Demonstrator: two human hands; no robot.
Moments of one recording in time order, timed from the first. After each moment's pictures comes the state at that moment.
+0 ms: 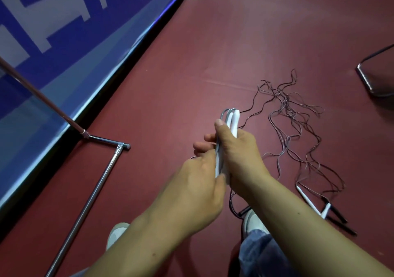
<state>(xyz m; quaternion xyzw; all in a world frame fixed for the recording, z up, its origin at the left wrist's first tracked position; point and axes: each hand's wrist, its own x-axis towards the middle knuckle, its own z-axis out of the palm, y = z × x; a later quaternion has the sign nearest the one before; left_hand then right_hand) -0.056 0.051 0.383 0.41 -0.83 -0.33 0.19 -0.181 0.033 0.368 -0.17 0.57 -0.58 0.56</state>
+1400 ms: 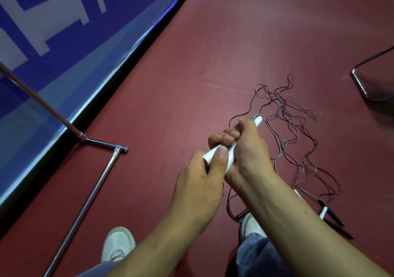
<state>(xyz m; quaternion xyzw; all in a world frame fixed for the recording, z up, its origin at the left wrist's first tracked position) -0.080 0.060 0.380 0.51 -0.59 -0.55 0.30 -0.183 0.023 0.400 0.08 0.40 -0.73 0.54</state>
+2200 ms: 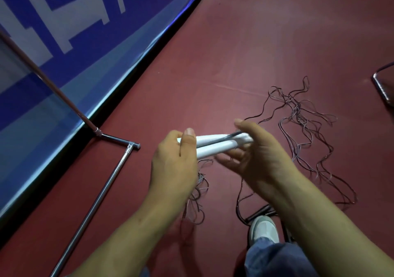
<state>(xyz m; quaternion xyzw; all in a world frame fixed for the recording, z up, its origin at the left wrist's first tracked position) -0.042 0.027 0.389 0.60 -0.57 -0.40 0.40 -0.189 0.040 0.403 -0.15 0.55 -0.56 0.60</state>
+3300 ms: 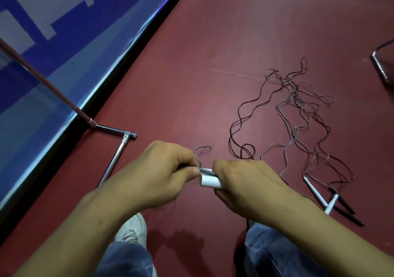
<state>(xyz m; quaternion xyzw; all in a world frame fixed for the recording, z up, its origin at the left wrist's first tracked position) 0.006 0.020 0.386 0.39 -0.85 -0.33 0.09 -0.193 0.096 0.361 -0.80 0.59 0.01 0.11</state>
